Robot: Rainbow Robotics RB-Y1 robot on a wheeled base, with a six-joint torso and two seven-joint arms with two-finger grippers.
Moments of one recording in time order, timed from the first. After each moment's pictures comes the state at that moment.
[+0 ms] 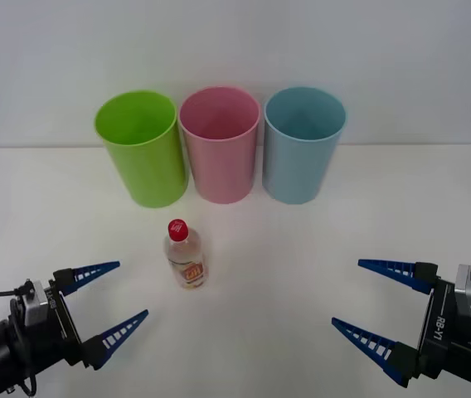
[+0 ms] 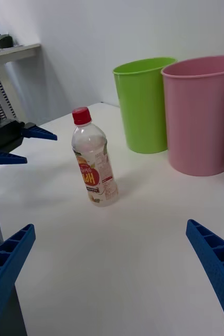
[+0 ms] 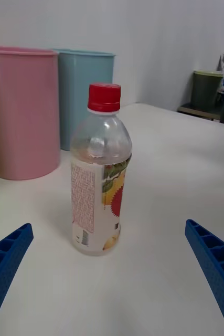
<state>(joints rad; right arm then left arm) 0.40 -0.36 -0.28 -2.05 1.33 -1.24 -0.24 0.26 0.48 0.10 -1.54 -1.01 -1.13 -0.28</state>
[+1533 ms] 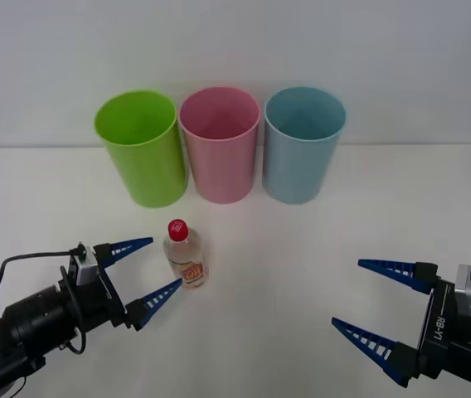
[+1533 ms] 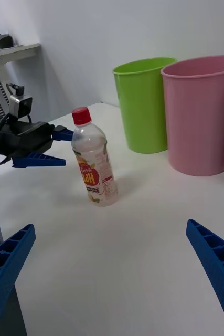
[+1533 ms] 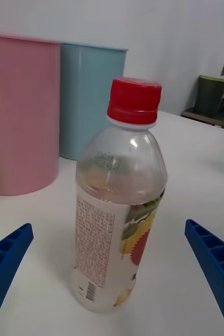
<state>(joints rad) 0.40 -0.36 -0.28 -2.05 1.33 -1.24 -0.24 0.08 0.48 -0.07 -1.44 -0.99 -0.97 -0.25</state>
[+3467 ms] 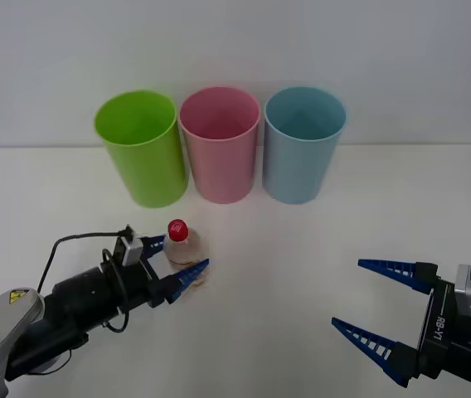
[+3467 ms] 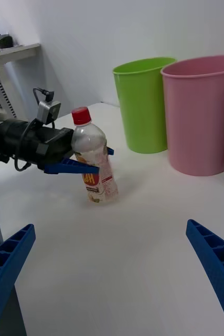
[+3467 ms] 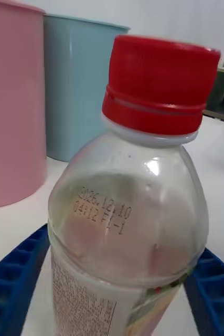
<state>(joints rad) 0.40 -0.36 -0.28 -2.05 1.33 -1.24 -0.24 -0.07 0.46 -0.24 -1.36 -0.98 -0.81 -0.25</state>
